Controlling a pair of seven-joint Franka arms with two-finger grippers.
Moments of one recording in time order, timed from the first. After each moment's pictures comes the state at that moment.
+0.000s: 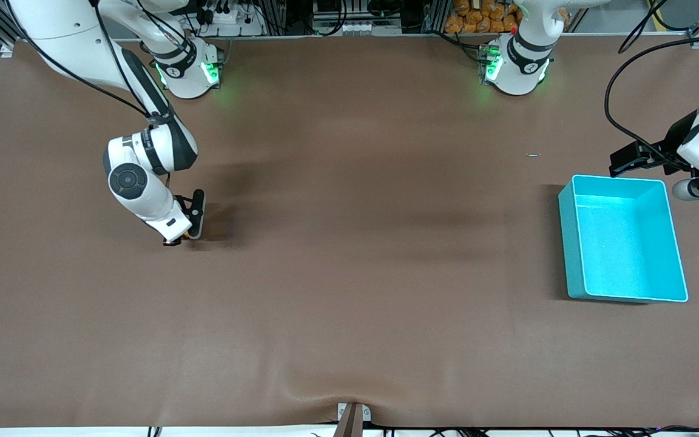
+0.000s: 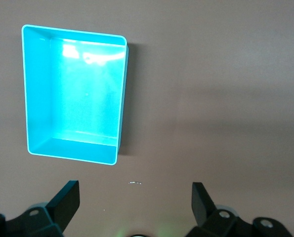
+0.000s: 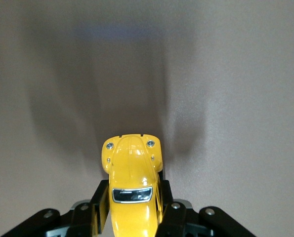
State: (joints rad) left arm 0.02 0.08 -0.08 -1.52 0.03 1.51 -0.10; right arm 0.12 0.38 0.00 -2.25 -0.24 2.56 -1.21
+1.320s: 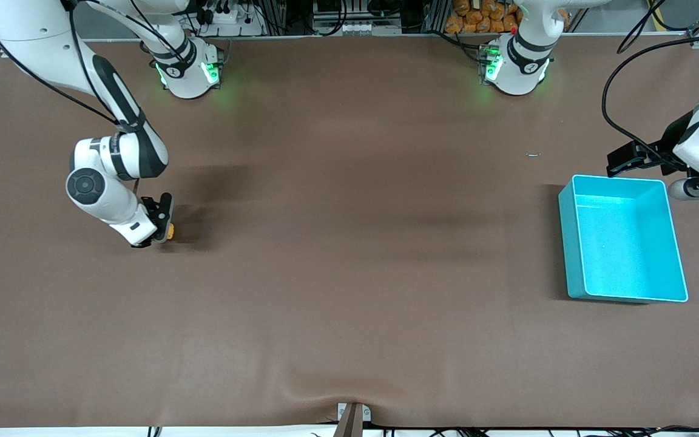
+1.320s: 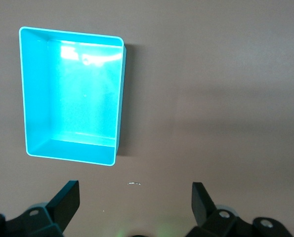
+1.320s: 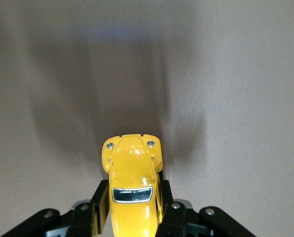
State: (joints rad) left arm 0.01 0.08 -0.09 -1.52 0.03 1.51 -0.10; right arm -0.03 0.38 0.00 -2.25 -0.24 2.56 -1.34
